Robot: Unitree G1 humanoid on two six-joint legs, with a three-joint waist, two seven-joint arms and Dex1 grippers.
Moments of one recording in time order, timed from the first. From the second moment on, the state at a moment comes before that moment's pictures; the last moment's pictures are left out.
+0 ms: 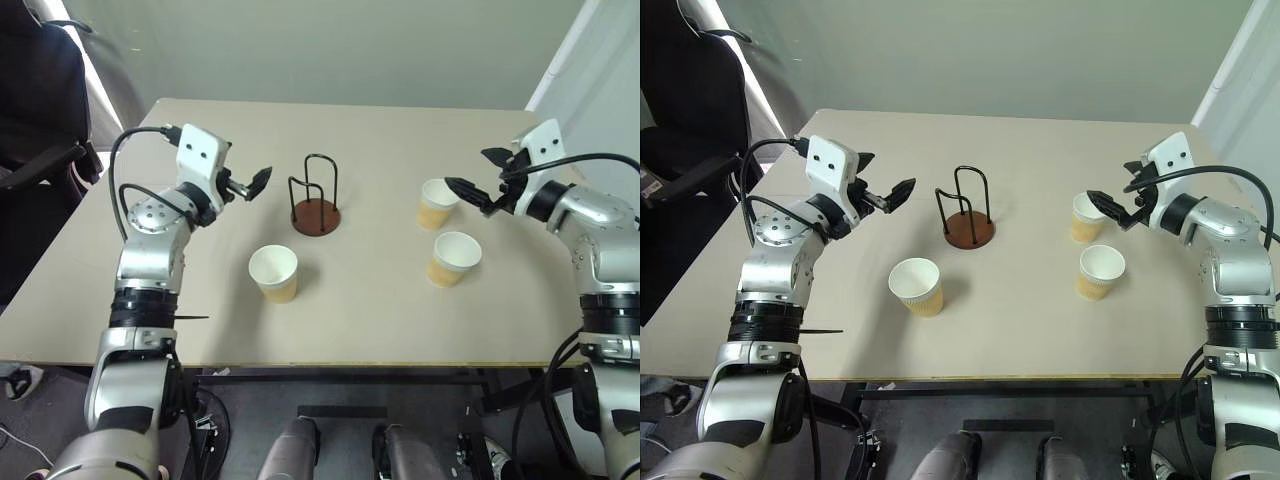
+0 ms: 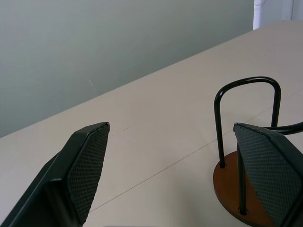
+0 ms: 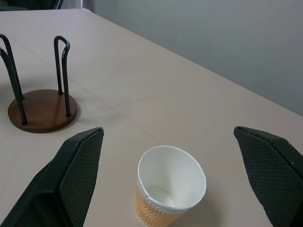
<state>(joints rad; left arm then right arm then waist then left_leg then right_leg) -0.79 0.55 0.10 0.42 -0.16 0.16 -0.56 -0.75 -0.68 -0.11 0.22 0.25 0.41 0.77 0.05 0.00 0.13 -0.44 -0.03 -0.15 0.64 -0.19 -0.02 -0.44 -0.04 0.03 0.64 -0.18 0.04</state>
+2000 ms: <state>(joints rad) -0.96 0.51 -0.06 0.70 0.02 0.11 -0.70 -0.67 -0.75 -0.14 0.03 0.30 0.64 0.76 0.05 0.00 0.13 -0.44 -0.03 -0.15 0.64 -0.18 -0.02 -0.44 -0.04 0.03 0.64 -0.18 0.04</state>
